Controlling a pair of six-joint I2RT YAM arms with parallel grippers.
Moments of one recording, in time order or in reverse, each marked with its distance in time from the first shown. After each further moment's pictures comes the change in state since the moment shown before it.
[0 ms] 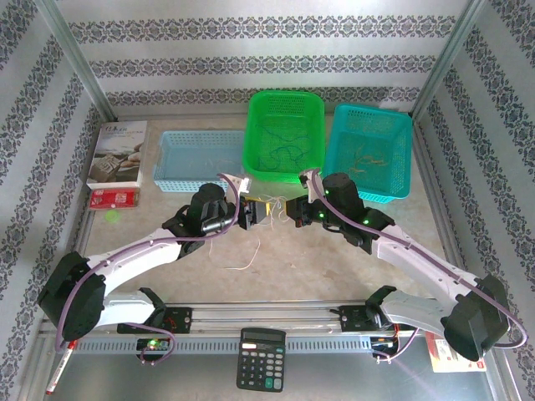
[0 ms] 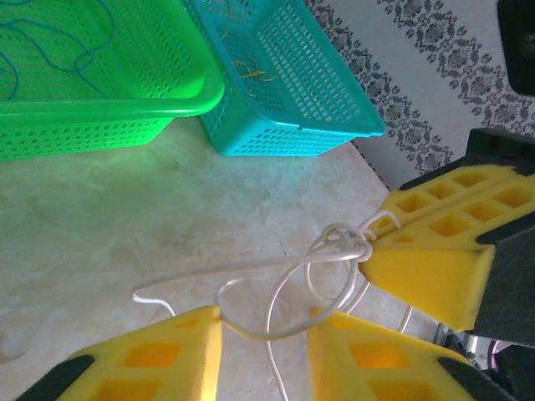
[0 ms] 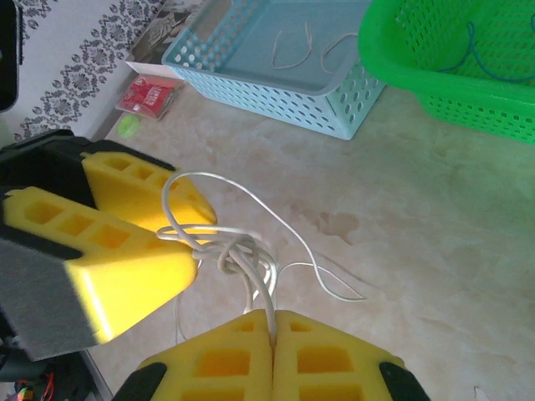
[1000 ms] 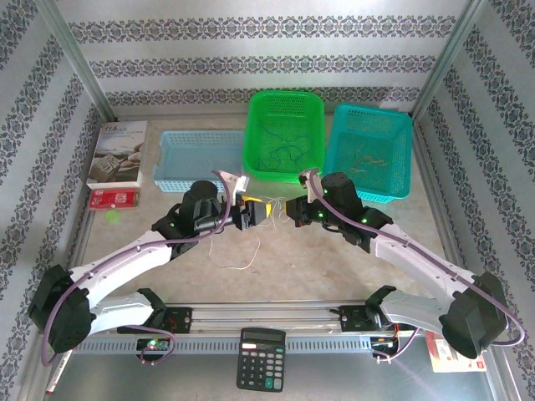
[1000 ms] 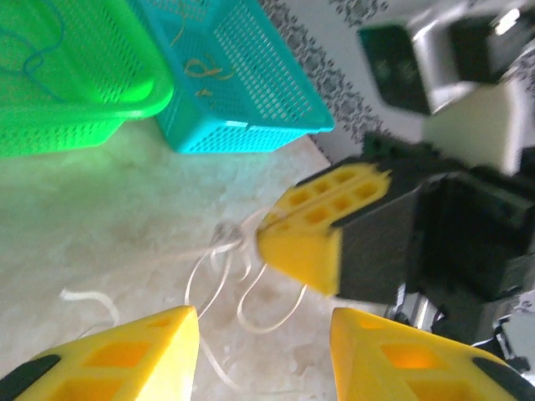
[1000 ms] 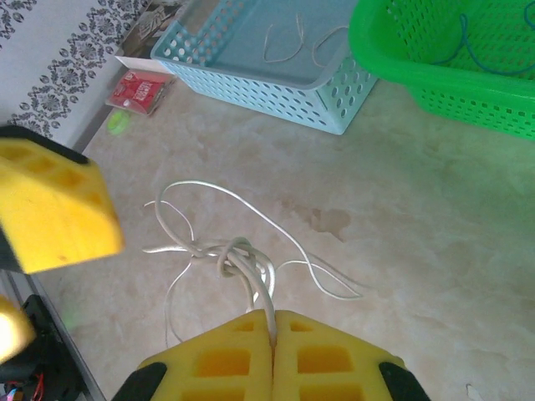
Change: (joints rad) left arm 0.000 -0.096 0.026 -0.114 0.081 -0.012; right arm -0.008 0.019 -0.001 0.000 0.005 -0.008
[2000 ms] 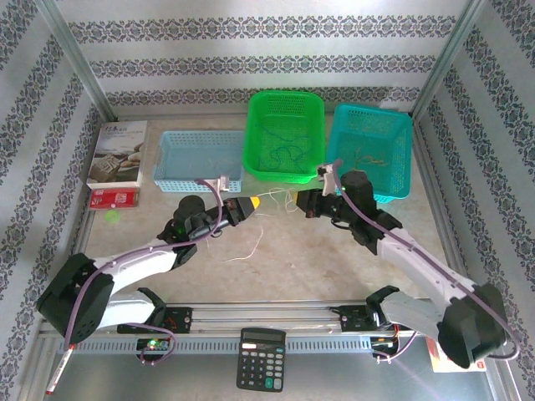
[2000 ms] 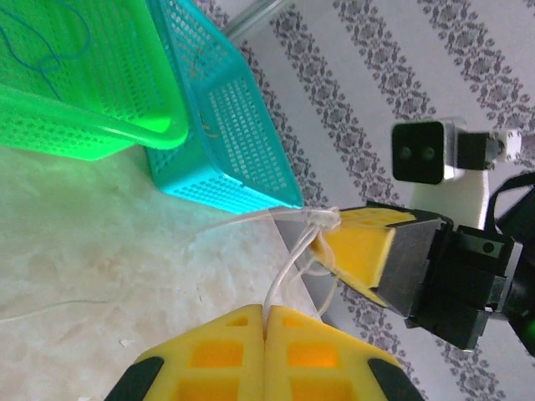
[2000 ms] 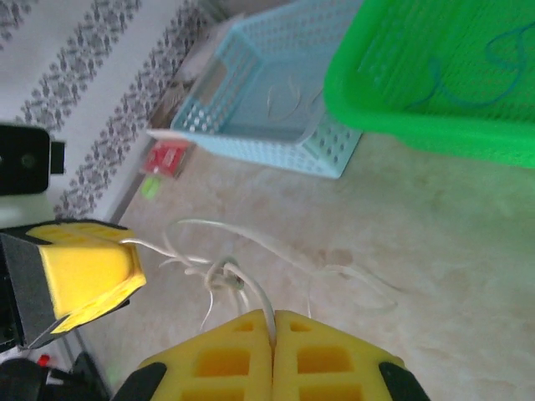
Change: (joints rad) left arm 0.089 0.073 -0.246 0.579 -0.003 -0.387; right arm -0.154 -0.063 -0.097 0.176 -0.129 0.132
